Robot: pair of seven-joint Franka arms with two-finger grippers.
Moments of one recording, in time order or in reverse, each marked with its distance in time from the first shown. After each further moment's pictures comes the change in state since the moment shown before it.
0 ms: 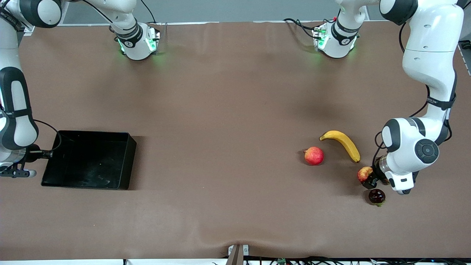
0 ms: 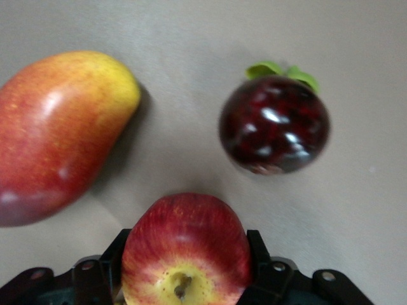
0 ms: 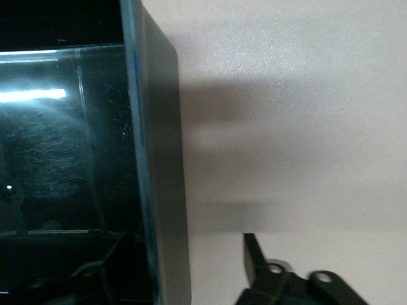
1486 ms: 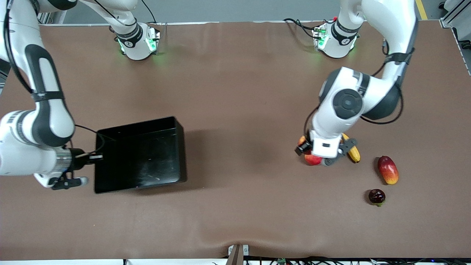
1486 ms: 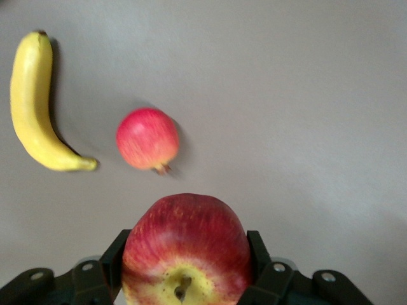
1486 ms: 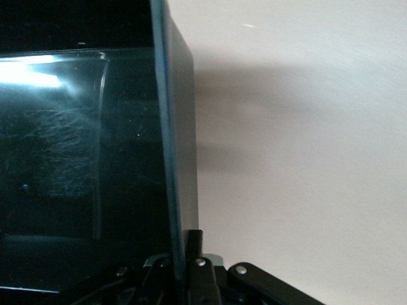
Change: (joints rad) left arm -0.443 -0.292 -0.039 0.031 0.009 -0.389 -0.200; right arm 0.193 -0.111 0.276 0.082 0.039 -0.249 0.204
